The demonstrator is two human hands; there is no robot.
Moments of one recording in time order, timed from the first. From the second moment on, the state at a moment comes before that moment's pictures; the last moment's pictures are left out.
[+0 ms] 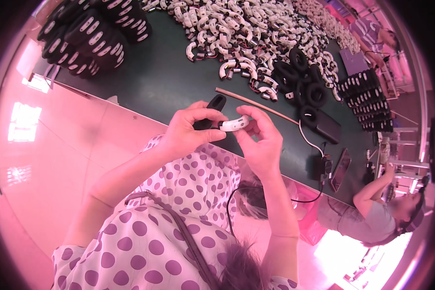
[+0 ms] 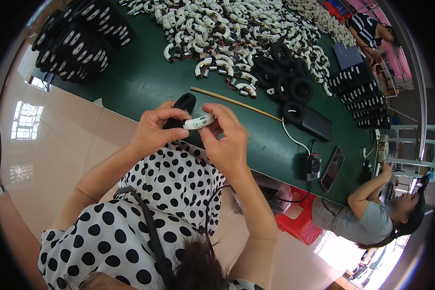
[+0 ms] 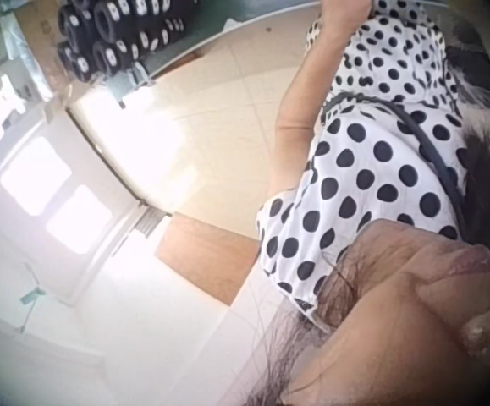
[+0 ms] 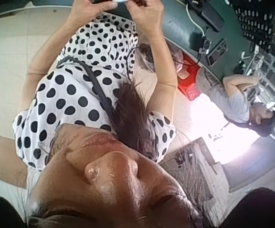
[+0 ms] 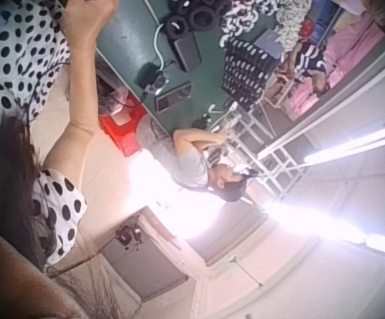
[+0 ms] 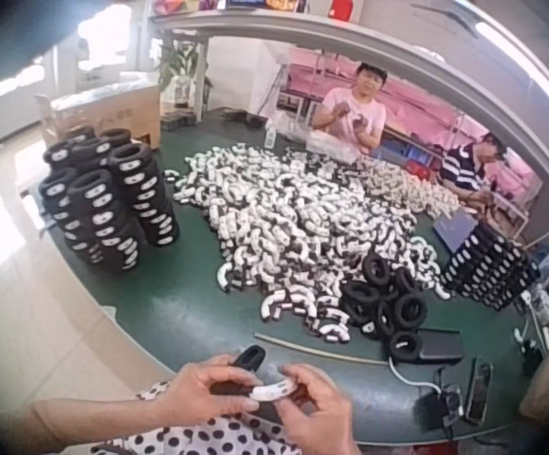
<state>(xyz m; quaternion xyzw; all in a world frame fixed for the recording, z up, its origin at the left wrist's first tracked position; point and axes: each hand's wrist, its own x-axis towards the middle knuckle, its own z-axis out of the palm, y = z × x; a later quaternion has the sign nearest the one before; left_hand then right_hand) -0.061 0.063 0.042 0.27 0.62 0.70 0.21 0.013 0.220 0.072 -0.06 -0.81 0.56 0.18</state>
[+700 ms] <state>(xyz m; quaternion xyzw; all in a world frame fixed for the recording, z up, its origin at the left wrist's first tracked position) -0.058 0.061 0.032 0.32 0.72 0.60 0.15 0.032 0.217 0.090 -0.04 -0.84 0.49 0.21</state>
